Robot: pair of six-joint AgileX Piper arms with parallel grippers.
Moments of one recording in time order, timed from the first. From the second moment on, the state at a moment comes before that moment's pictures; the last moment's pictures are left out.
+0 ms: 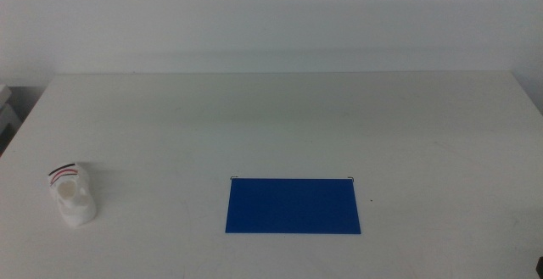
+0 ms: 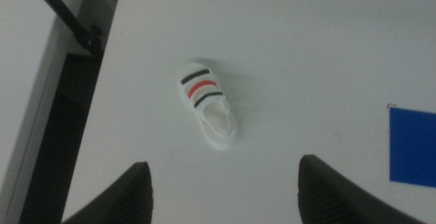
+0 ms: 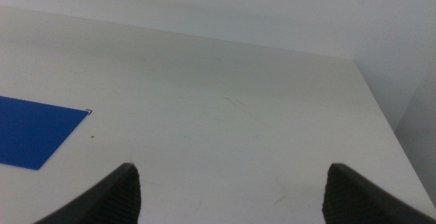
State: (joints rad) left arm 0.02 1.03 -1.23 0.06 1.16 -0.12; right arm 0.08 -0.01 0.03 -0.01 0.24 -0.06
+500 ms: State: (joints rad) left arm 0.02 1.24 -1.25 0.06 1.15 -0.22; right arm 0.08 -0.01 0.03 -0.01 0.24 -0.06
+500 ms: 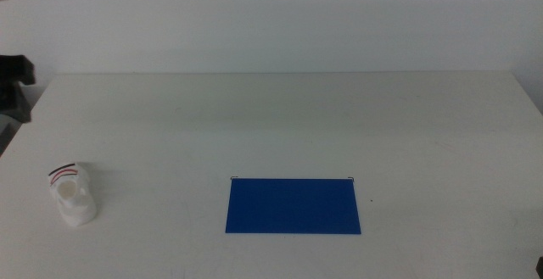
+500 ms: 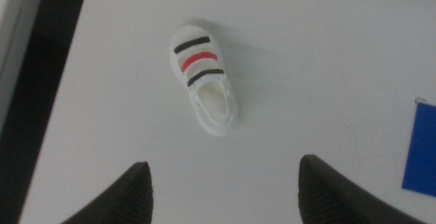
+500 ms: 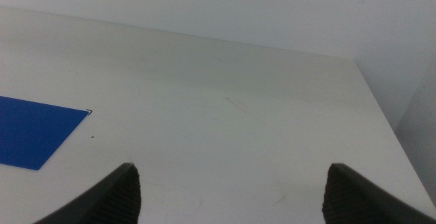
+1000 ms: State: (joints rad) left arm 0.02 1.53 -1.25 0.12 1.10 -0.42; right arm 0.08 -0.01 0.03 -0.01 0.24 -0.06
